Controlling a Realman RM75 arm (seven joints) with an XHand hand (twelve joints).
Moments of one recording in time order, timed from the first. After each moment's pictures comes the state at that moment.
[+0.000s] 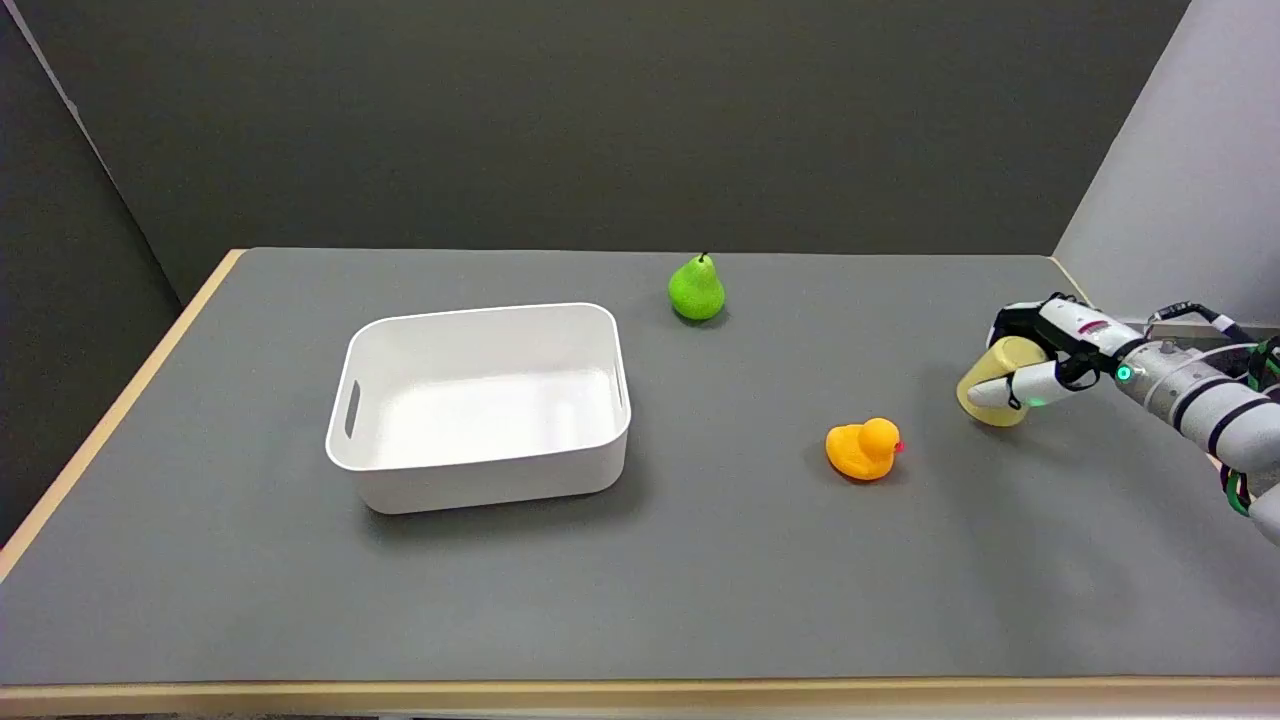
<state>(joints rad) -0.18 -0.58 -1.52 1.05 0.11 0.29 1.29</state>
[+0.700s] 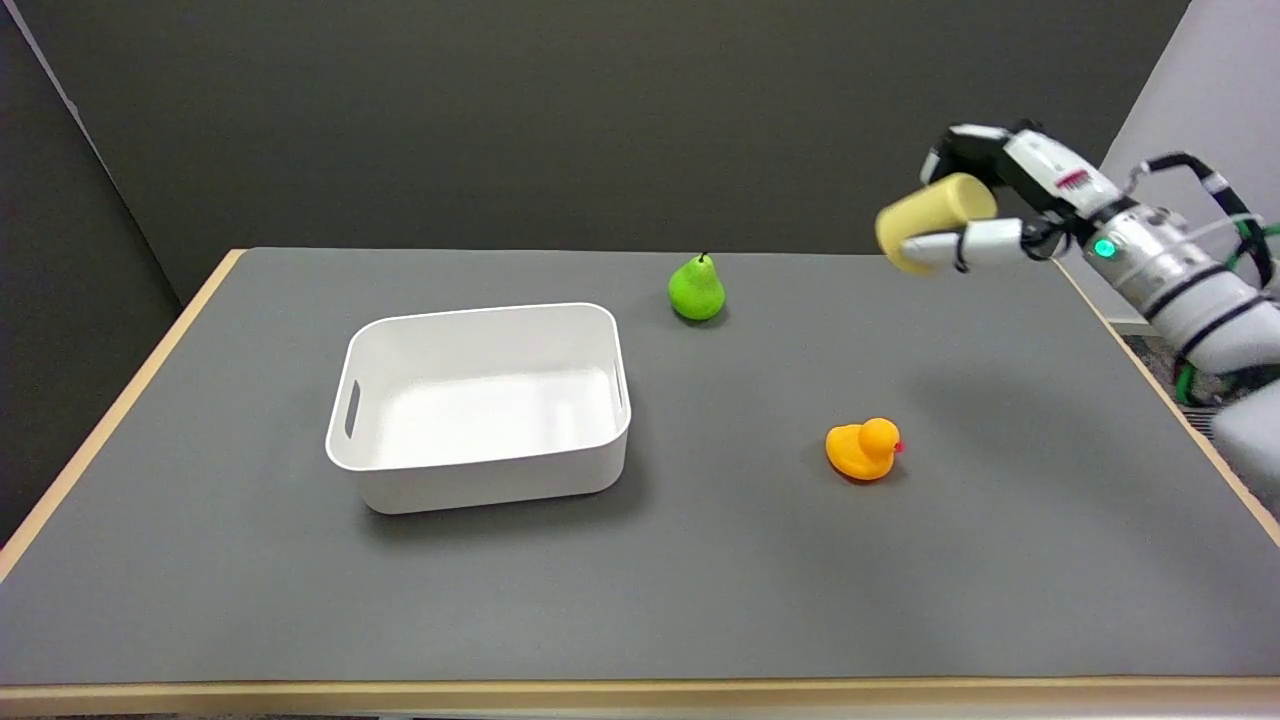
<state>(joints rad) -0.12 -0.62 -1.36 1.36 0.08 0.42 1.29</state>
